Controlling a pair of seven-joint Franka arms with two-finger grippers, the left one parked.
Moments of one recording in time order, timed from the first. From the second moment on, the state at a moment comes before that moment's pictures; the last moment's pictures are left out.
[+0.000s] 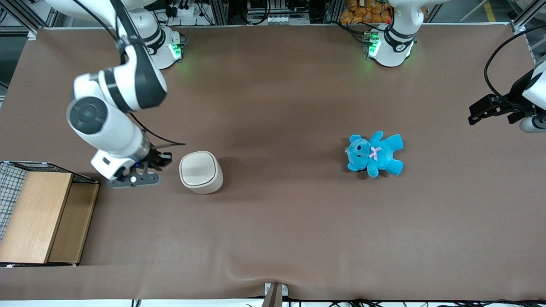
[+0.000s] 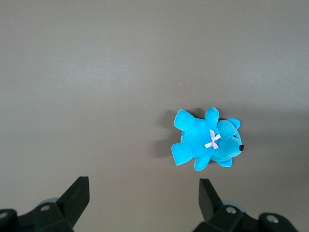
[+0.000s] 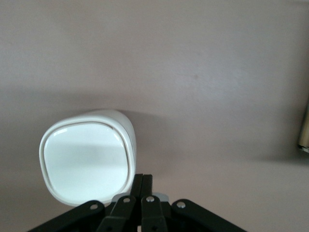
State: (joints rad) arm 0.35 0.34 -0.05 -1.66 -0.03 1.99 0.20
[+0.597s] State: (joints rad) arm 0.39 0.42 -0.05 -1.70 -0.03 2.08 0.21
